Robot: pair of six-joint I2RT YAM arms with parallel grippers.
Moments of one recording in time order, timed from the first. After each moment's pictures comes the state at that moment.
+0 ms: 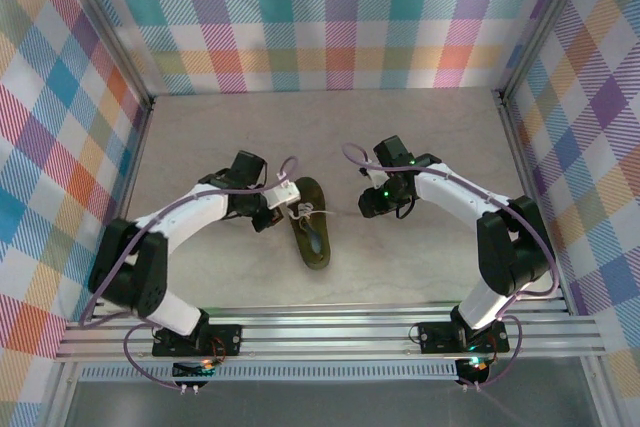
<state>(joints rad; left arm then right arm) -0.40 1.49 0.94 -0.57 0.34 0.63 0.49 1.64 1.14 -0.73 -0.20 0.06</state>
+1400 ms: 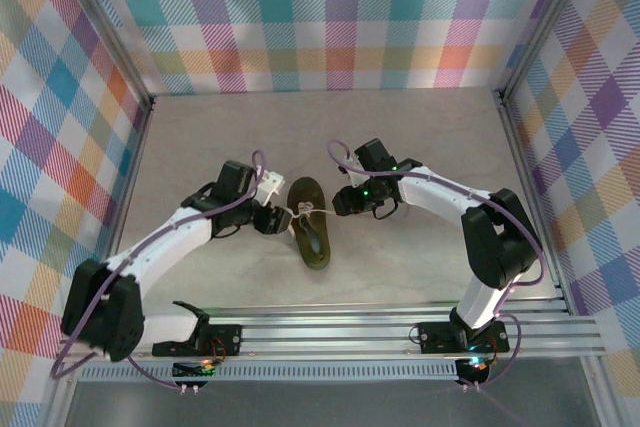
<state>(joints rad) -0.42 1.22 0.76 -0.43 0.33 0.02 0.58 1.71 1.15 -0.53 -0.37 0.23</state>
